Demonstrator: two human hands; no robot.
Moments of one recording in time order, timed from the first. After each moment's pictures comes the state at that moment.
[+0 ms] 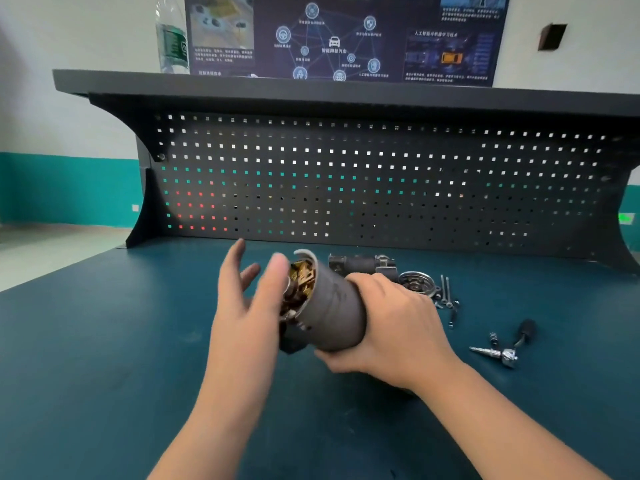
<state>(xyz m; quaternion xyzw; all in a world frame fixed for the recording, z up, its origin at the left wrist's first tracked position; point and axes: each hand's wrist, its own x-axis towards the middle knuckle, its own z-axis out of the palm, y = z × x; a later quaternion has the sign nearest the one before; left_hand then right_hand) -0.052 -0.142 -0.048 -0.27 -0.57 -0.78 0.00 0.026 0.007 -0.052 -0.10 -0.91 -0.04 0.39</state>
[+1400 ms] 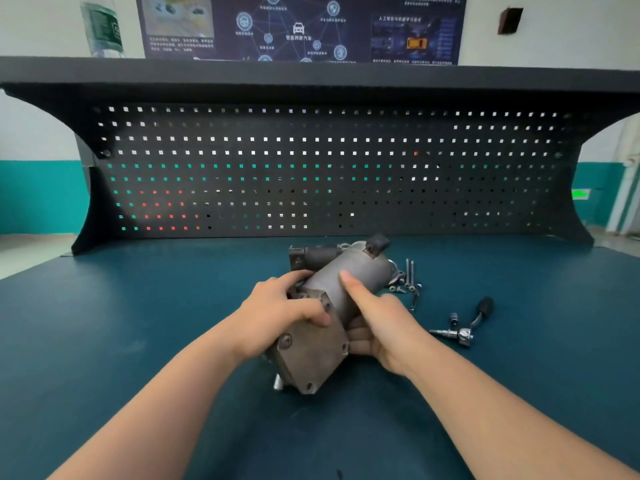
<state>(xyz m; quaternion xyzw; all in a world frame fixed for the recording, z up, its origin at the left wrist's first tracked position) -0.076 -0.067 -0.049 -0.47 -0.74 -0.46 -0.18 0.026 0.058 -0.072 -0.29 -0.60 0.71 0.23</state>
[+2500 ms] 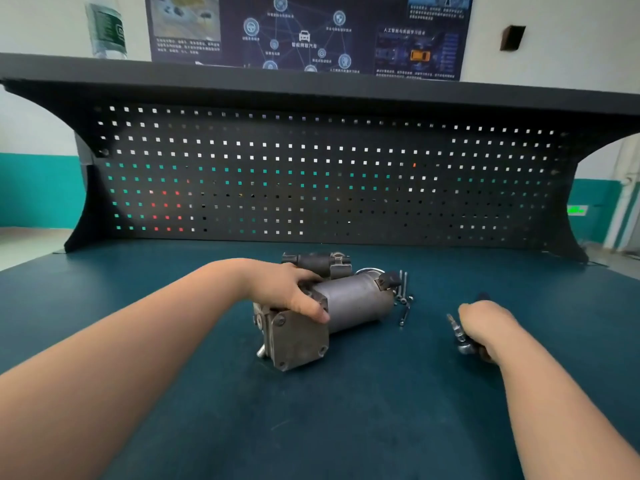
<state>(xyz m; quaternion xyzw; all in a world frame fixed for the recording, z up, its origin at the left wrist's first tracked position) -0.116 -0.018 -0.006 -0.53 -0.84 -0.06 -0.15 0.096 0.187 -0.061 -0.59 -0.75 0.24 0.18</state>
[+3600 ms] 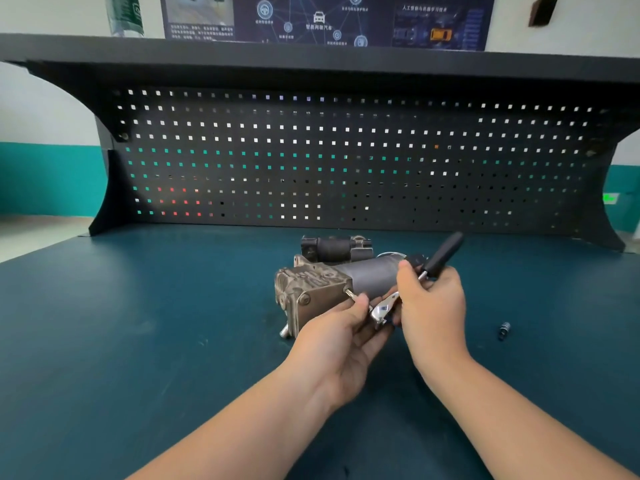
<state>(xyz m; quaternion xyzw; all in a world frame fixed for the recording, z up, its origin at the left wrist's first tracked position) -0.006 -0.033 -0.073 -0.10 -0.34 -0.81 -0.46 0.036 0.069 -0.082 -0.28 -0.59 0.50 0.56</state>
